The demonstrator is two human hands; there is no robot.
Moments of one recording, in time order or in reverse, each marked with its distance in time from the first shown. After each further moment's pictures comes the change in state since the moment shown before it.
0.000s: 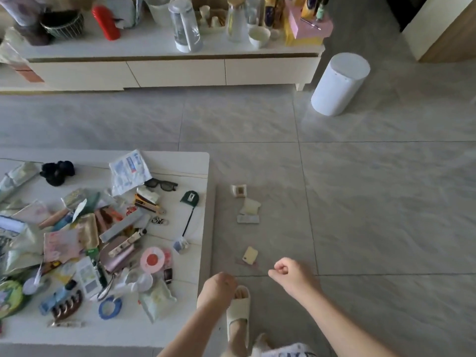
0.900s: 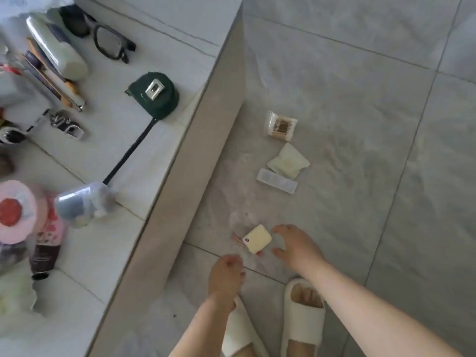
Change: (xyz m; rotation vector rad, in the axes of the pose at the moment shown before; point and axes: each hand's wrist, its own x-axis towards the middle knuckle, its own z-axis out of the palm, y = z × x) left_hand 0.359 -0.073 0.222 -0.988 0.151 -0.529; right_hand 0.408 0.091 0.177 -0.548 -0.404 -0.368
